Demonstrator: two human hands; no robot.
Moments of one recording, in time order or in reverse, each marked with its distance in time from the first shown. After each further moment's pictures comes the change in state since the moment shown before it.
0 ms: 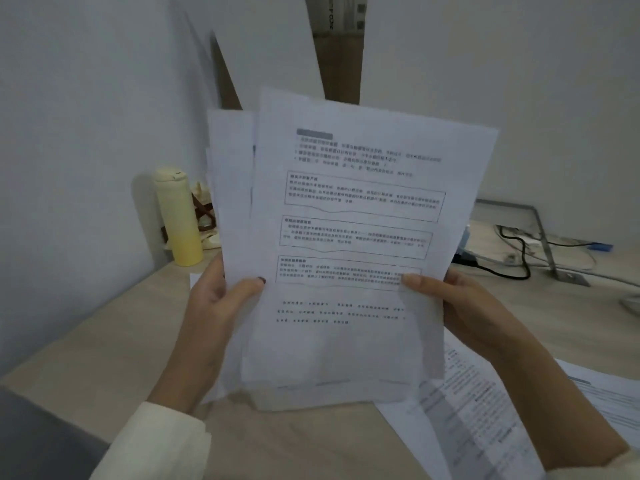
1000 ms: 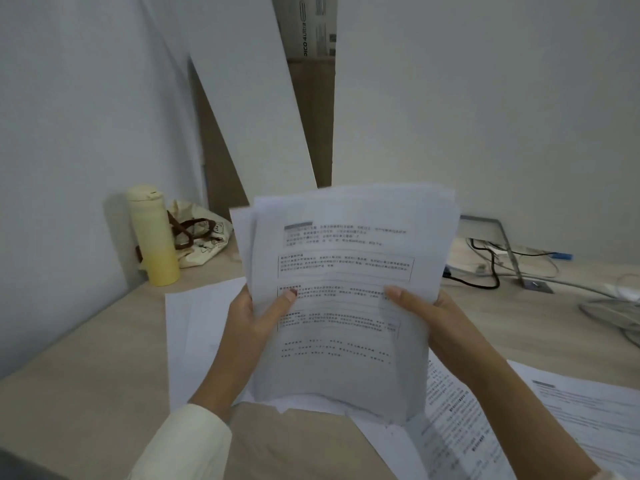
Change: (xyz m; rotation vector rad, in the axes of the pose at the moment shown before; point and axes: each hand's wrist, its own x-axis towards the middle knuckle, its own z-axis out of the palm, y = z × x) left_hand 0.014 -0.024 0.049 0.028 -0.096 0.042; right_hand -0.011 0.006 -0.005 -0.029 0.144 -0.033
